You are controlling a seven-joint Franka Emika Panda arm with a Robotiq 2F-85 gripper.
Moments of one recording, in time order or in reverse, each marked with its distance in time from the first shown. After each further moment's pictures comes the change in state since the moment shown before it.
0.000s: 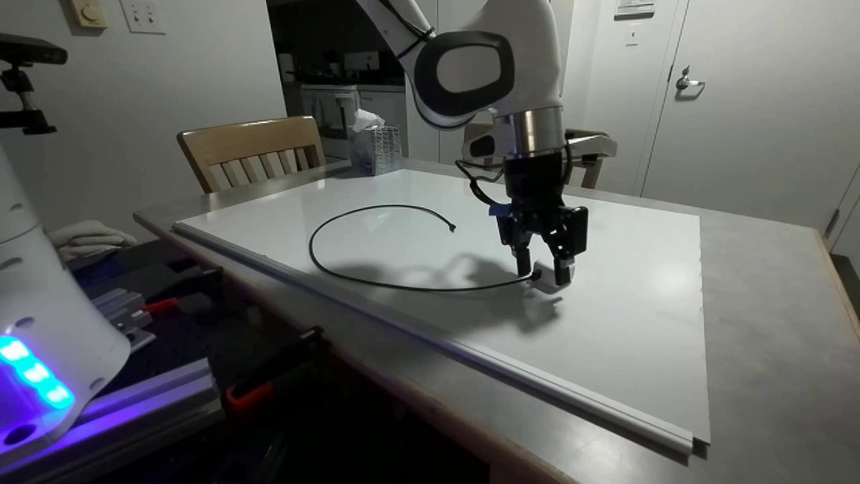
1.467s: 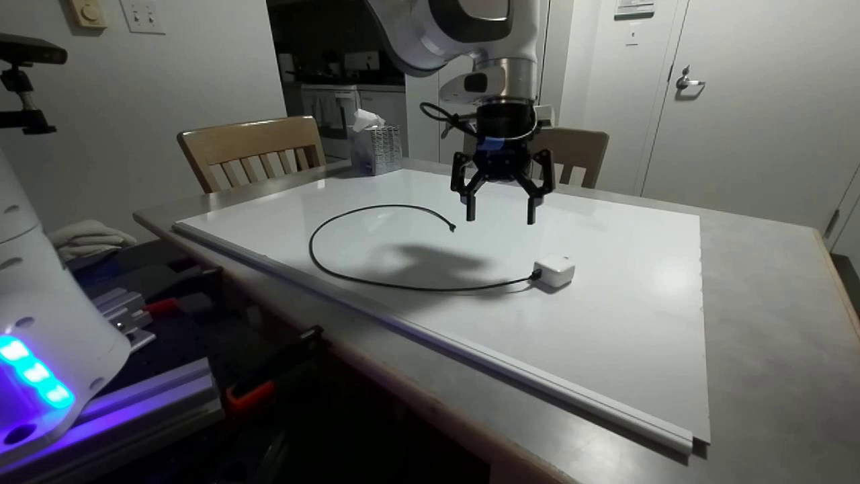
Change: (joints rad) arm -0.096 -0.260 0.161 0.059 -0.524 -0.290 -0.100
